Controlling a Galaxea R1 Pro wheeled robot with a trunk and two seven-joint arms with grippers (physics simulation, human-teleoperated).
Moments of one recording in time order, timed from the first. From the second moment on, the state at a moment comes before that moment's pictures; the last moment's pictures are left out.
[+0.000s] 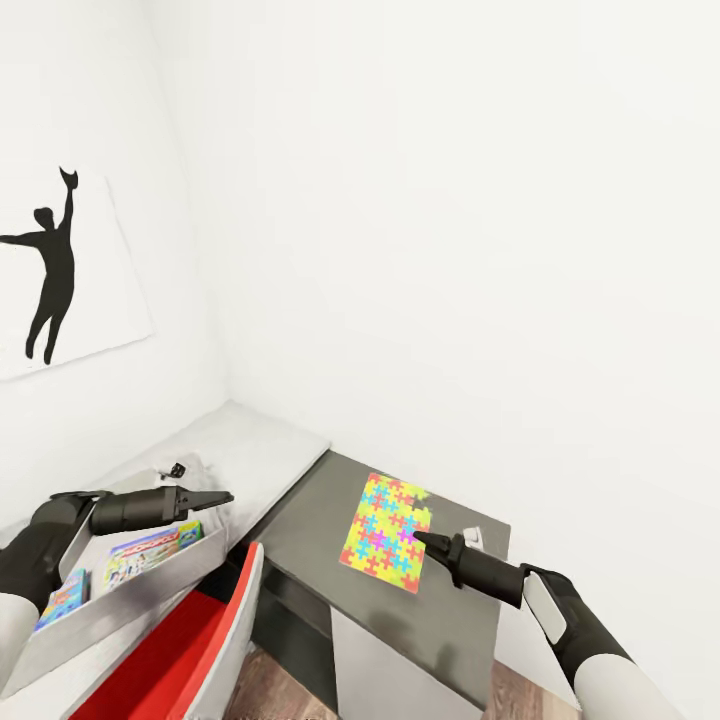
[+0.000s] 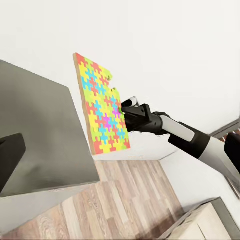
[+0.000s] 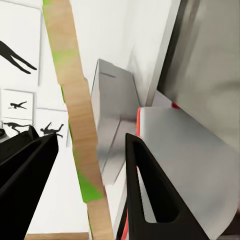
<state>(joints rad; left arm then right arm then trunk) -0.71 0.40 0.05 -0.78 0.17 0.75 -1.57 -0.58 -0.06 -0.22 -0.57 -0.42 0.78 0.98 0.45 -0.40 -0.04</state>
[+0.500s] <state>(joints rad) -0.71 0.40 0.05 -0.78 0.17 0.75 -1.57 -0.58 -0.06 -0.22 -0.57 -0.42 0.78 0.98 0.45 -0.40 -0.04</state>
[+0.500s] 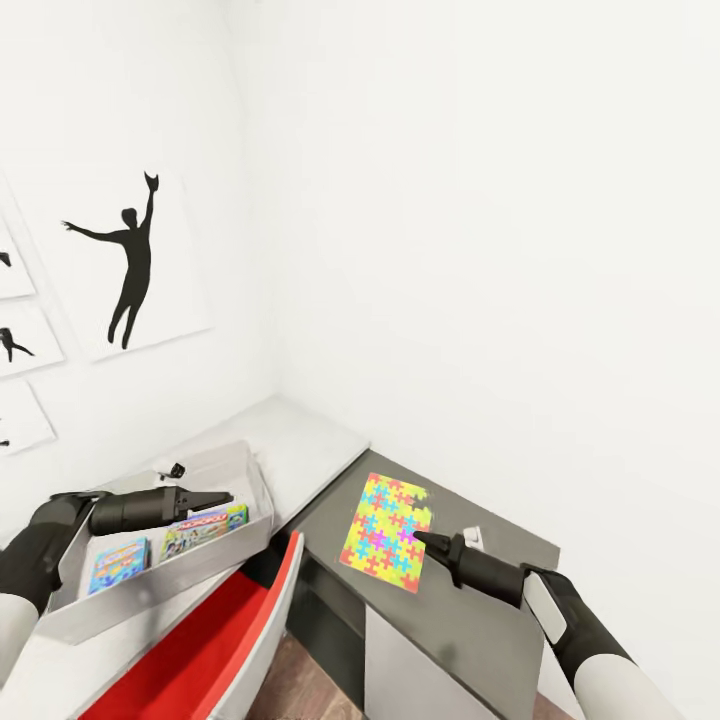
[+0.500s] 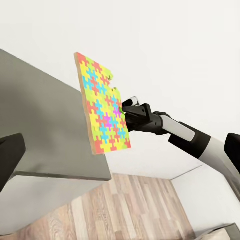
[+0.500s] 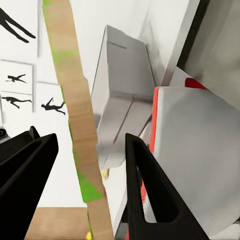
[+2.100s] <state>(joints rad) -0.71 0.42 0.05 -0.78 0.17 0.75 -1.57 -0.75 -0.01 -0.23 -0.66 -0.43 0.76 0.68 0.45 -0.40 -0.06</state>
